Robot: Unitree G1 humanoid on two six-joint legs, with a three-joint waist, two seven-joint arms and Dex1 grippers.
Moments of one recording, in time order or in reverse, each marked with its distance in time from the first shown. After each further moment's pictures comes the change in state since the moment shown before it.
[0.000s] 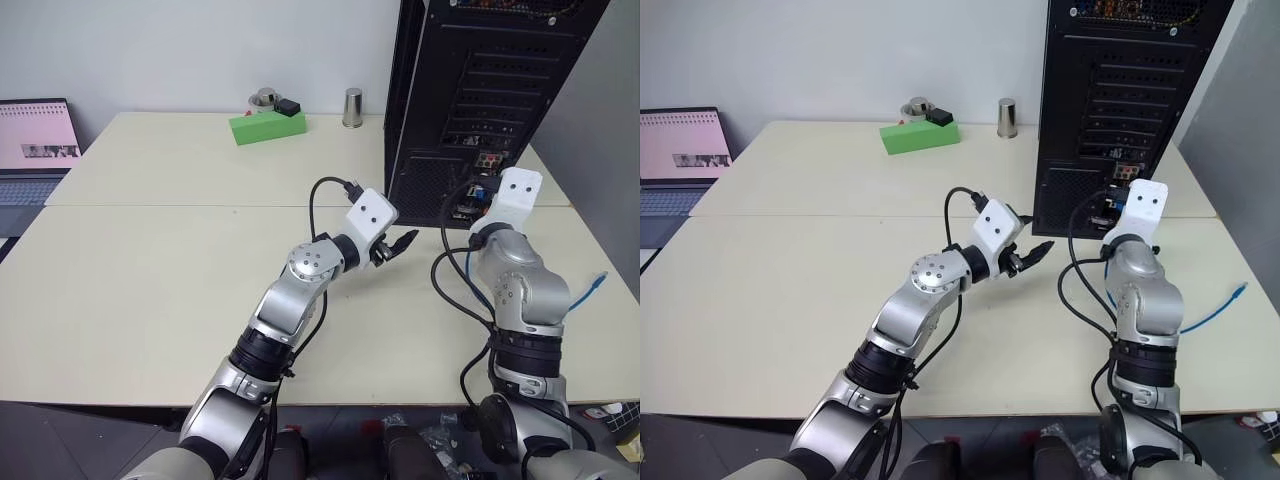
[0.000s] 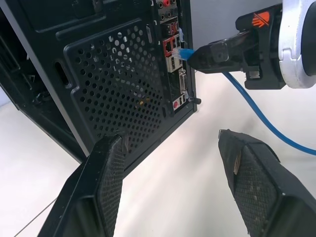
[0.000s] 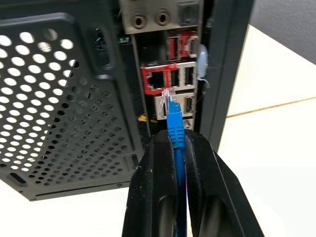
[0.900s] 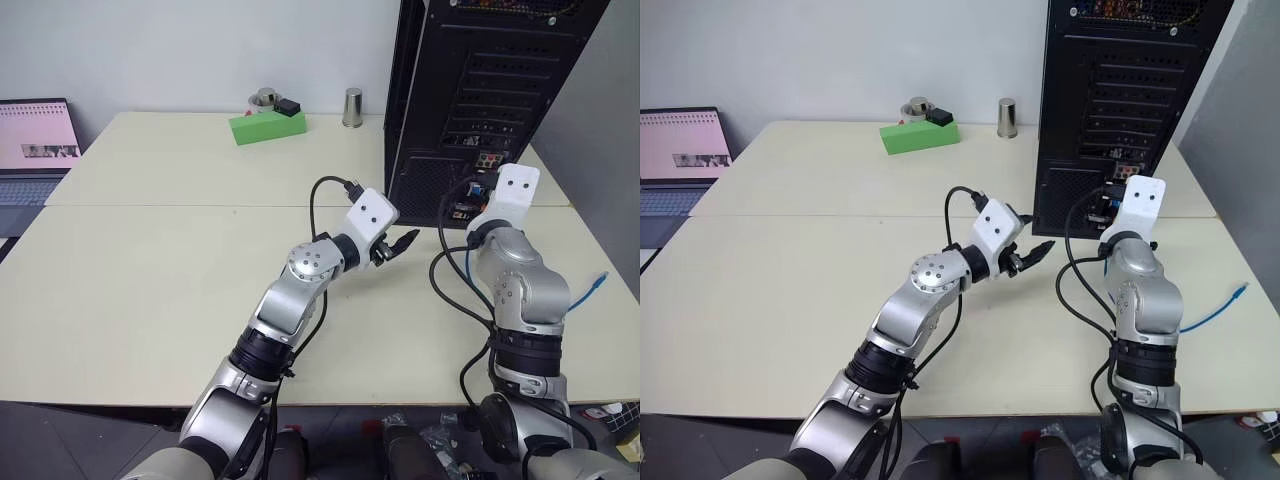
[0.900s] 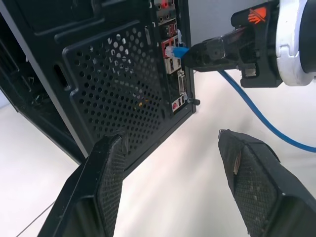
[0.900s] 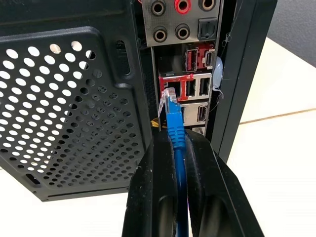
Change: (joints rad) left arm 0.000 -0.001 0.004 0.000 -0.007 -0.015 -0.010; right arm -0.009 -0.008 0.023 -0.005 0.000 -0.005 0.023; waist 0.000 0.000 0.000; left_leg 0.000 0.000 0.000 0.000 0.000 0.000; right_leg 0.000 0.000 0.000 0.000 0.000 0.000
